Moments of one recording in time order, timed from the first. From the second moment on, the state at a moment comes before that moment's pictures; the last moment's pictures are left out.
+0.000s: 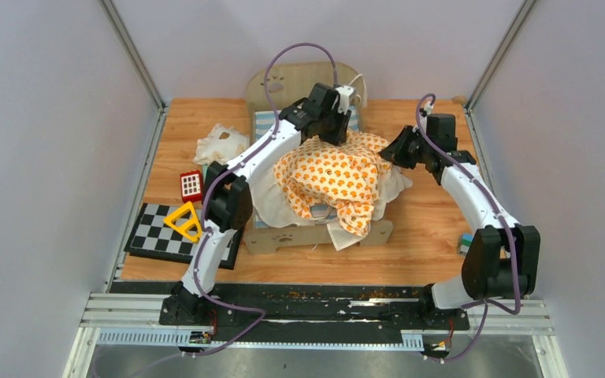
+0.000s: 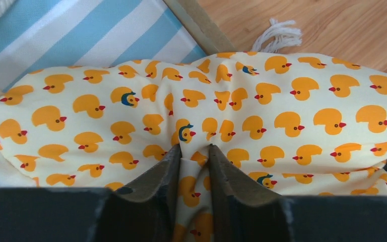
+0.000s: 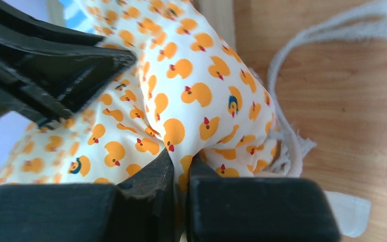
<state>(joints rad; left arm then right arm) -0.66 2.32 2.26 -0.63 0.16 -0.15 0.06 1.47 1.11 -0.32 -0.42 0.58</state>
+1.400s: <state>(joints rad) -0.68 0.88 1.29 -0.42 -0.06 -0.37 0.29 0.88 1.22 -0.17 -0.64 0.26</state>
